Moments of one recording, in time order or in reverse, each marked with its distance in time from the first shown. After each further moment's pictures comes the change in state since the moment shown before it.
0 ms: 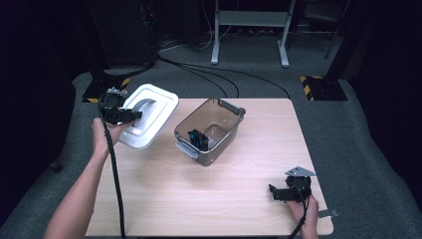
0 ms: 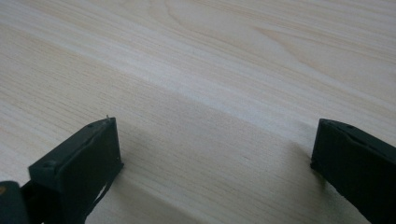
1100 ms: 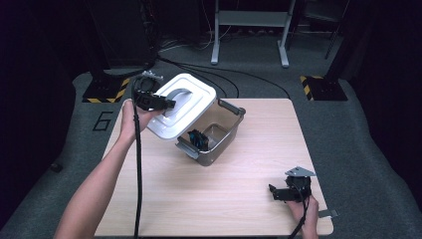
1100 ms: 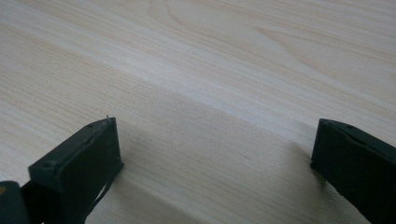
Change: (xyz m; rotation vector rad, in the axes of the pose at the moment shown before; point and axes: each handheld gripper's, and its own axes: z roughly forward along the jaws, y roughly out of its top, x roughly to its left) left arm -0.088 0.067 0.010 0.015 -0.173 0.150; right arm 0.000 0.000 0.000 -0.004 -0.004 0.008
